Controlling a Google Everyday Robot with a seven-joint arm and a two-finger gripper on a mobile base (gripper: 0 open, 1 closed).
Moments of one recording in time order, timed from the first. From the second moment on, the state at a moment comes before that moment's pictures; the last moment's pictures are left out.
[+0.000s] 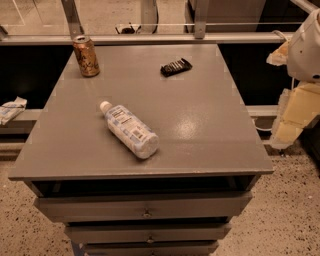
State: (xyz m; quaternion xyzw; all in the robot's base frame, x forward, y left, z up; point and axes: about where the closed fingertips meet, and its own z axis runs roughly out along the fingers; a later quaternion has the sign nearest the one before) arm 0.438 -0.216 0.978 -0.60 0.78 -0.04 0.16
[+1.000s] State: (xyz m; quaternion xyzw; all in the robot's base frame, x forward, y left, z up) arm 0.460 -0.140 0.958 -0.59 0.78 0.02 0.19
